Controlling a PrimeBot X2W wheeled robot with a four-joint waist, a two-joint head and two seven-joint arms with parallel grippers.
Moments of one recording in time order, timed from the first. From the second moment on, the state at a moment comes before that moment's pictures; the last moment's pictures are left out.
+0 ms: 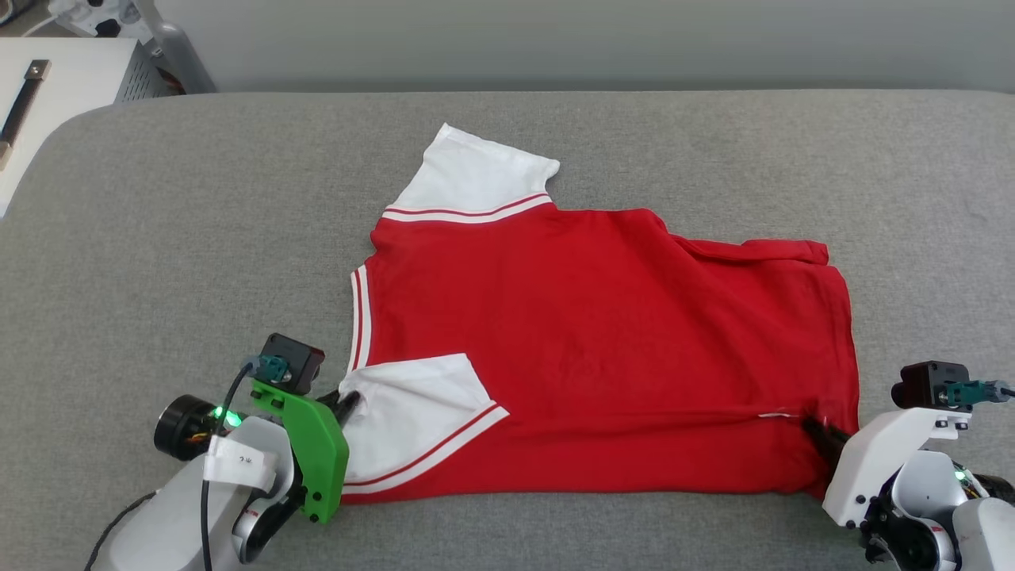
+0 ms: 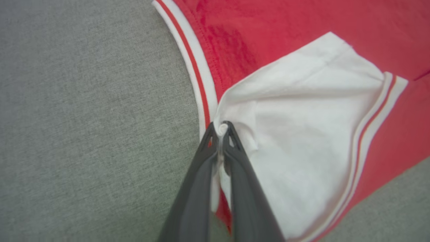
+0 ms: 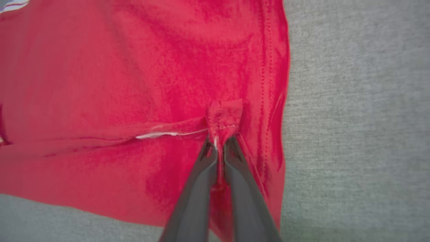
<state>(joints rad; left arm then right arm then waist) -0.43 0.52 -0.70 0.46 -0.65 -0.10 0.17 -0.12 -0.19 -0.04 0.22 0.45 0.13 0.50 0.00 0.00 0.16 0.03</state>
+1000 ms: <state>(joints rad) -0.10 0.51 -0.58 0.16 -0.86 0.23 0.24 0.09 -0.21 -0.06 -0.09 0.37 0.13 0.62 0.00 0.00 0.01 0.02</state>
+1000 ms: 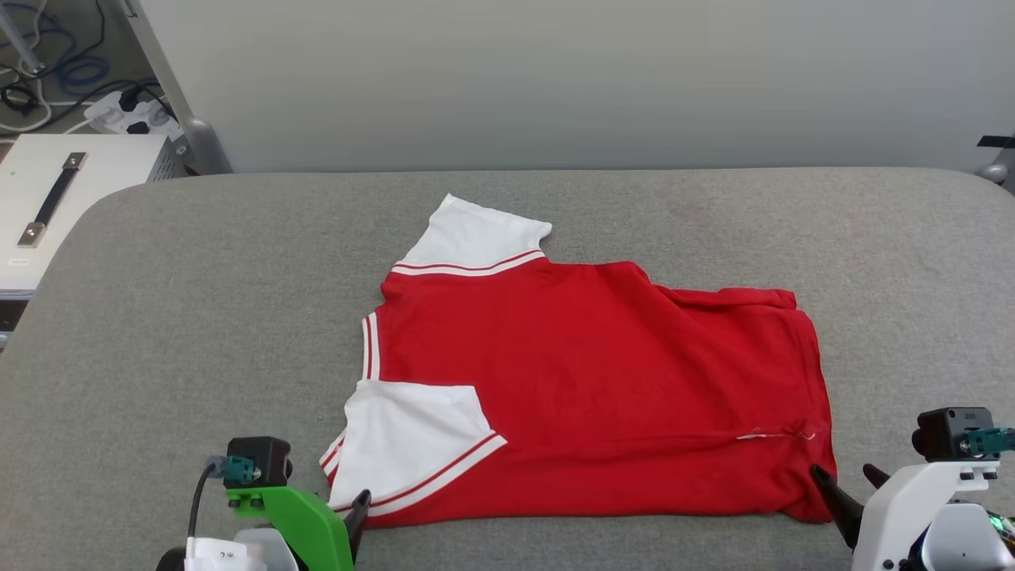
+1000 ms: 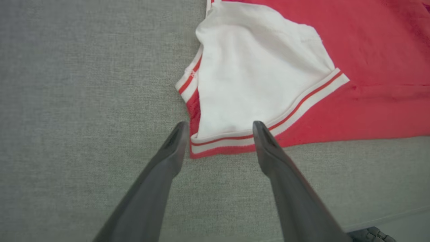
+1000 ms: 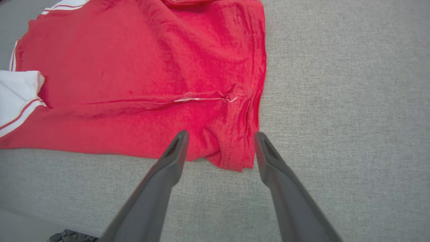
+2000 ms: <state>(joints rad) -0.12 0.49 -0.60 0.24 -0.84 0.29 0.26 0.07 -0.19 -0.07 -0.11 0.32 0.13 0.63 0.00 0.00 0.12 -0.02</state>
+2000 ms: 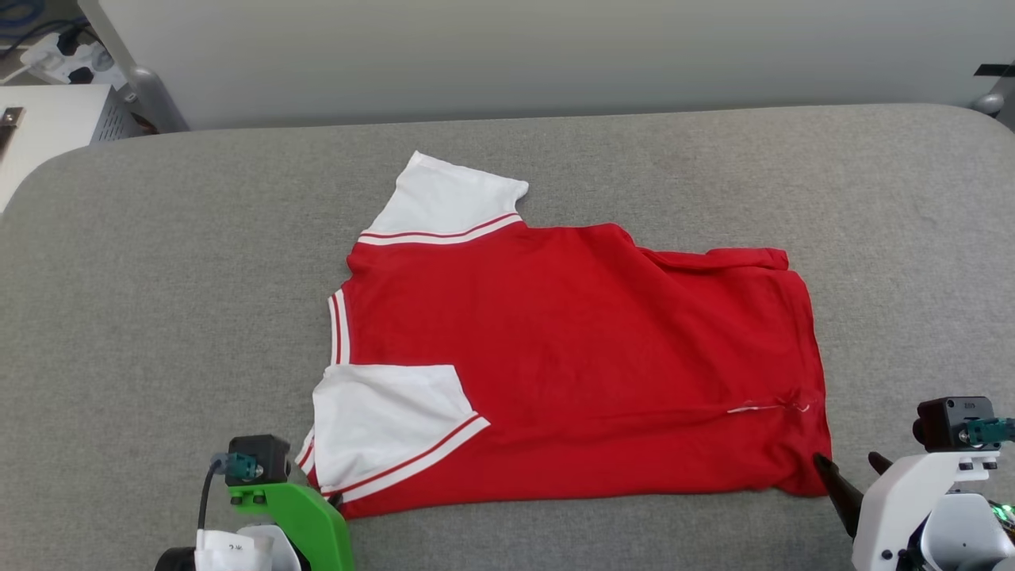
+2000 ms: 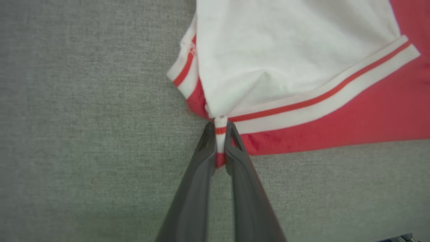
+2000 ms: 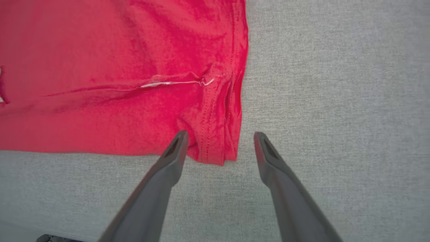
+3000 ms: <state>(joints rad) -0.12 0.53 -0.60 0.06 -0.82 0.29 0.21 -0.02 -0.15 -0.13 0.16 0.25 0.13 0.63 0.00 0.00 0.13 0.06</state>
